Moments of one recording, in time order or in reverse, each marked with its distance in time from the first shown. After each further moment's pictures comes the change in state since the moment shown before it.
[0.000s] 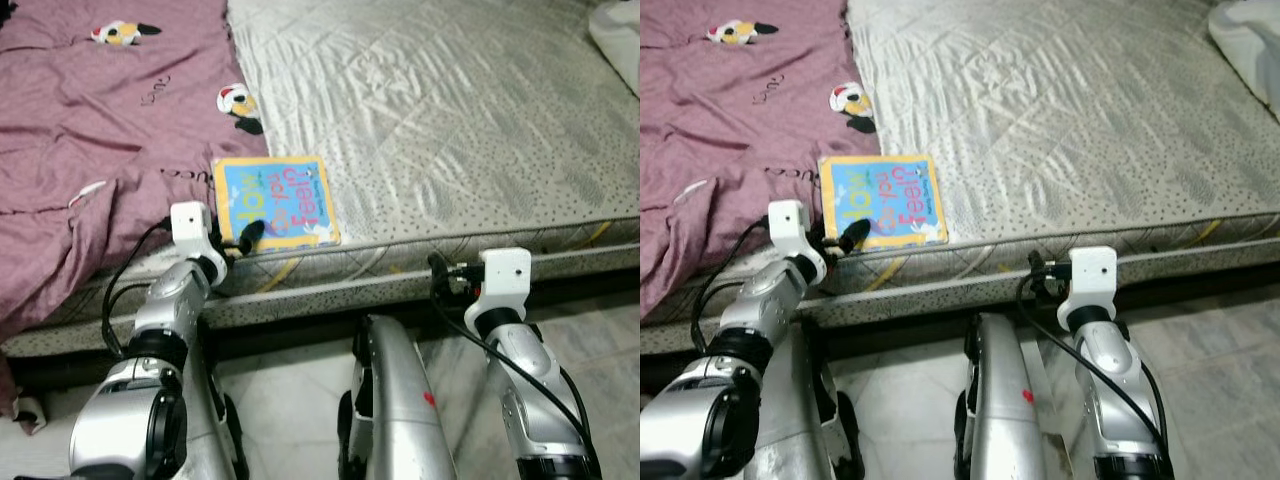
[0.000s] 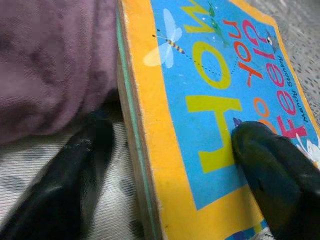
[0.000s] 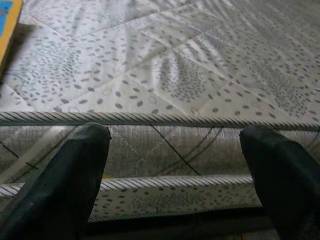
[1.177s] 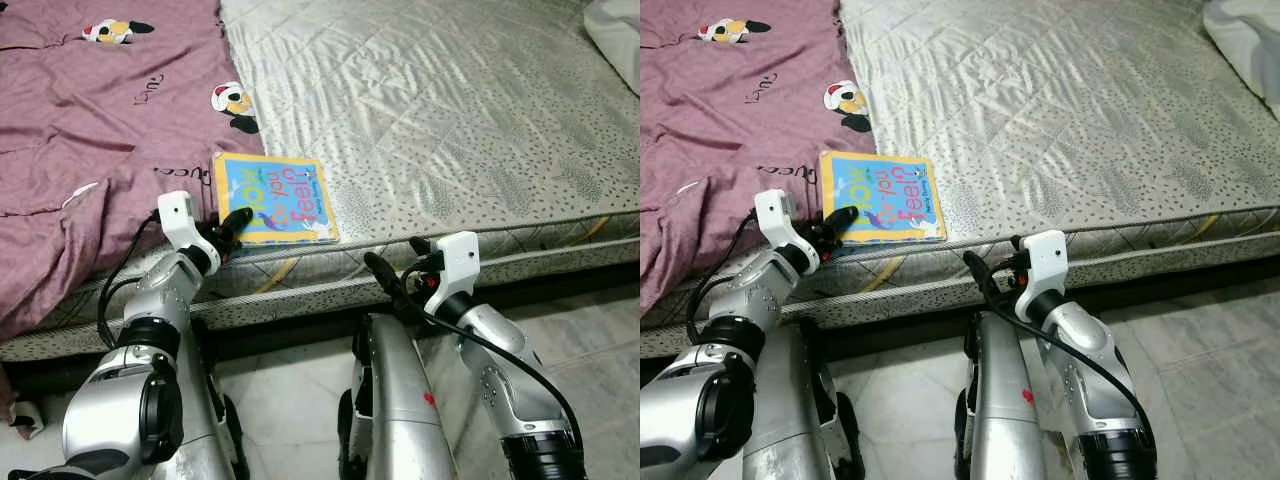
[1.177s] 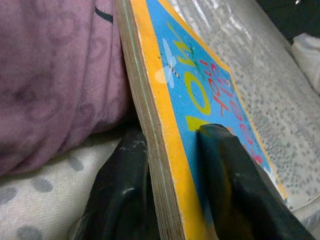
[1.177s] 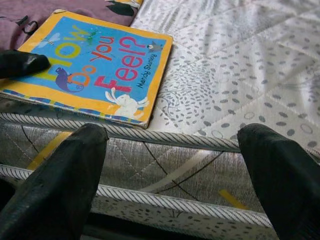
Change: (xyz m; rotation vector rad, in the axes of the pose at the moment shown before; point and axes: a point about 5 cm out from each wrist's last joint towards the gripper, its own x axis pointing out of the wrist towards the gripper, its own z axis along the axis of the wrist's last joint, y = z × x) left arm 0.001 0.005 0.017 -0.134 -0.064 -0.087; right arm 0.012 0.047 0.019 0.138 -0.022 0.458
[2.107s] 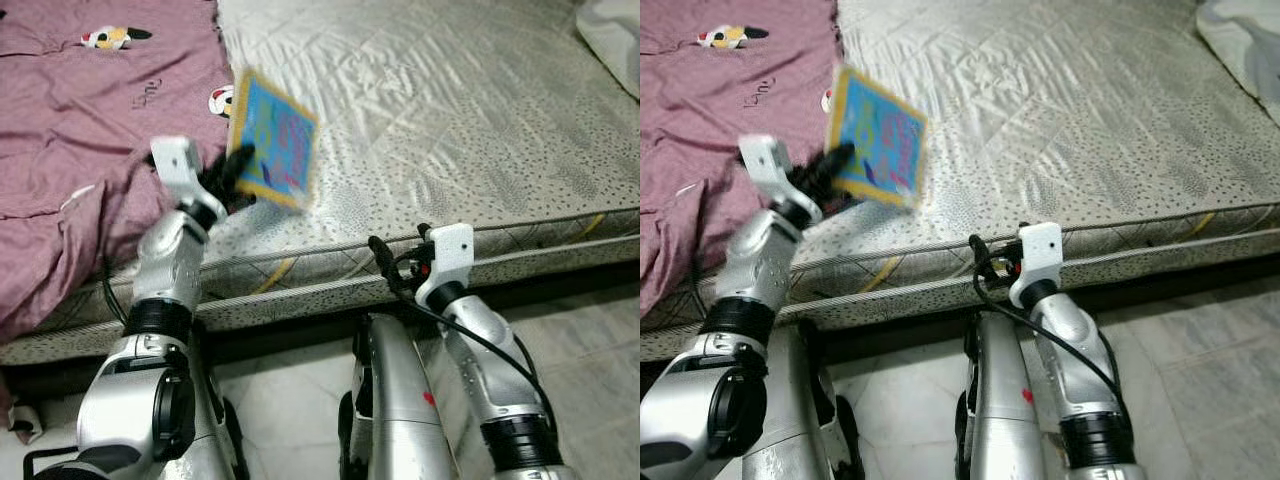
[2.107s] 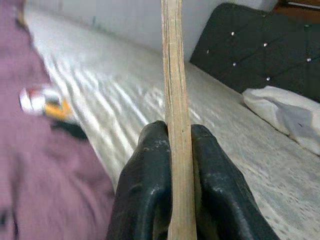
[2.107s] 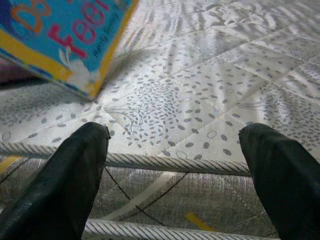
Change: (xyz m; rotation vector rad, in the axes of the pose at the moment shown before) left arm 0.010 -0.049 0.068 0.273 -0.360 -0.175; right arm 0.018 -0.001 -0.001 -0.058 -0.071 -0.158
